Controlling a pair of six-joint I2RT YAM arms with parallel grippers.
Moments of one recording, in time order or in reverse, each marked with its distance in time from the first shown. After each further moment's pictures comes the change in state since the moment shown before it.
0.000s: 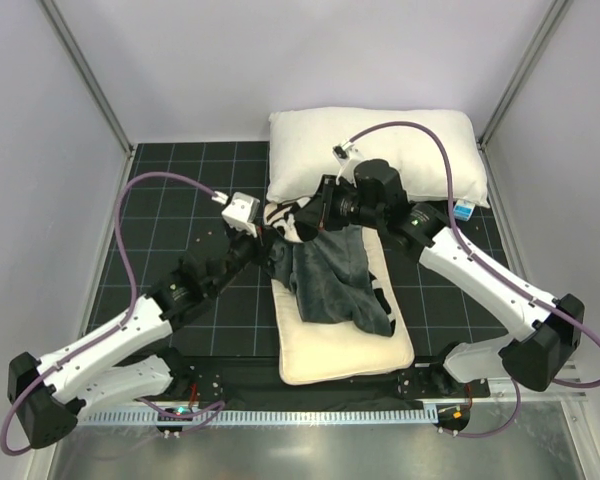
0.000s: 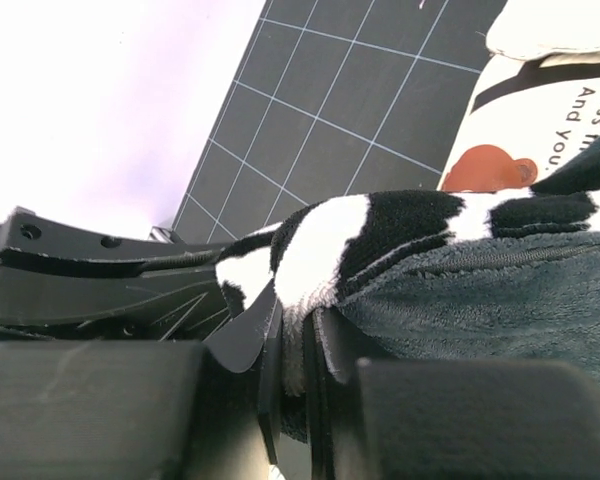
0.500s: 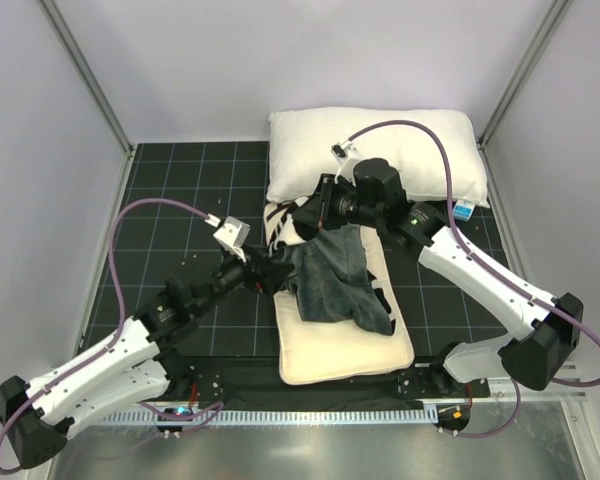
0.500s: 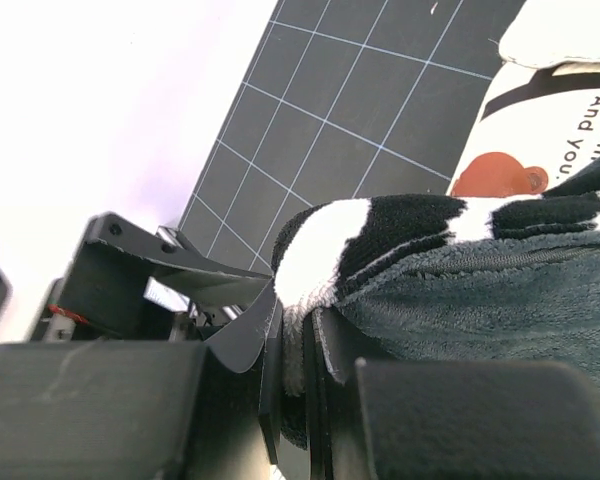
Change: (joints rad) left arm 0.014 -0.179 -0.163 0.010 0.244 -0.133; right arm 0.000 -0.001 0.000 0.015 -0.011 -0.001
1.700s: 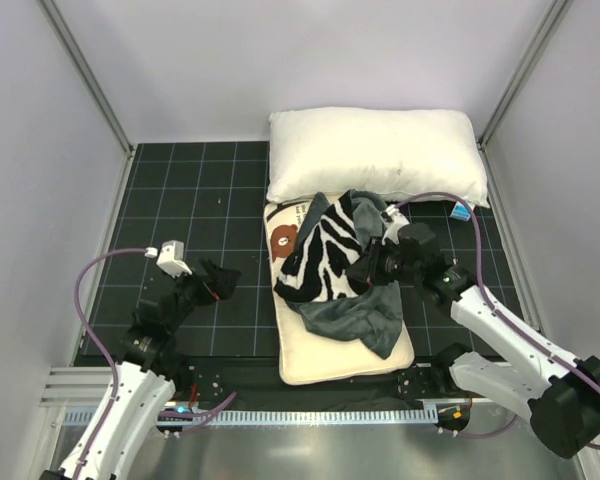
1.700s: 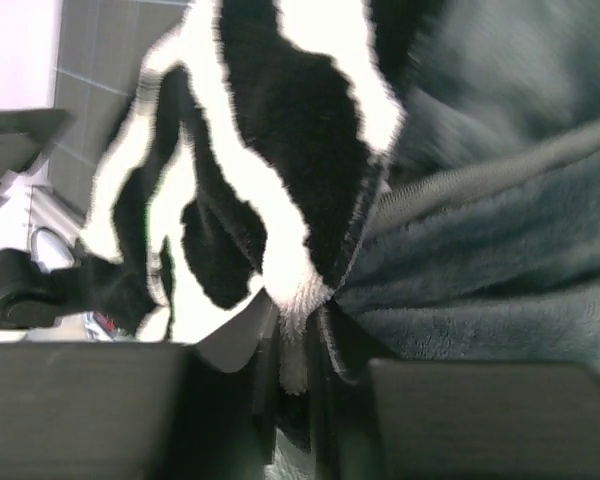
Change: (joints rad) left arm 0.560 -0.372 -0.303 -0.277 0.147 -0.233; right arm -0.209 -0.395 -0.679 0.064 -0.078 -0.047
